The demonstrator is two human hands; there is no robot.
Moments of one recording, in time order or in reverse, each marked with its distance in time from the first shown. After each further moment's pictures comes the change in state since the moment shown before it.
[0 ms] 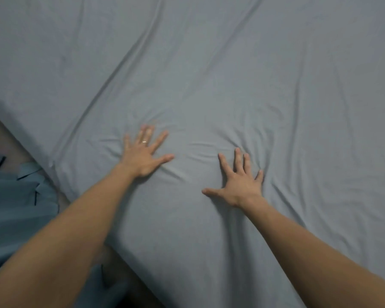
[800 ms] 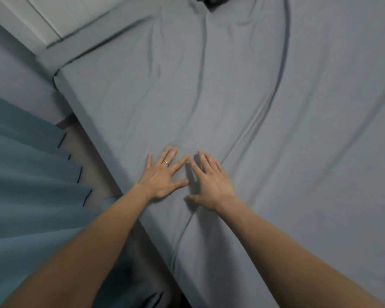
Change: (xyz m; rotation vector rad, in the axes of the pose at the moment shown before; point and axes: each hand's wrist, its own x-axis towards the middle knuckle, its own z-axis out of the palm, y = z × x) left_hand 0.102 -0.344 -0.090 0.002 -0.014 0.000; right_hand 0.183 -0.441 -0.094 -0.005 0.146 -0.600
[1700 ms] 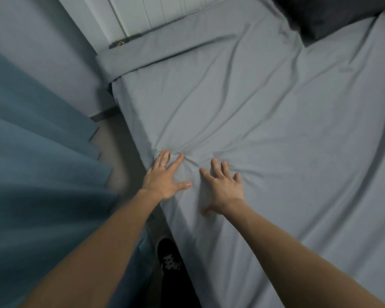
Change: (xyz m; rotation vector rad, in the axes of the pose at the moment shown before) left_hand 0.043 -0.227 -0.045 -0.333 -0.034 -0.355; right_hand 0.215 -0.136 -0.036 -0.235 -0.334 0.062
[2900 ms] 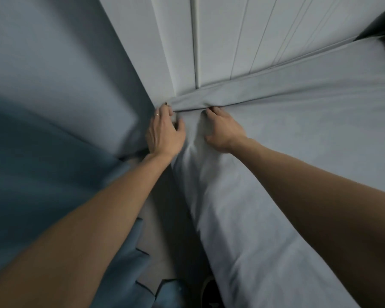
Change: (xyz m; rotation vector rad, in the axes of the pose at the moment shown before) left_hand 0.308 -0.221 -0.242 -0.444 0.744 -0.215; right_hand 0.406 -0.193 -0.275 0.184 0.285 -0.206
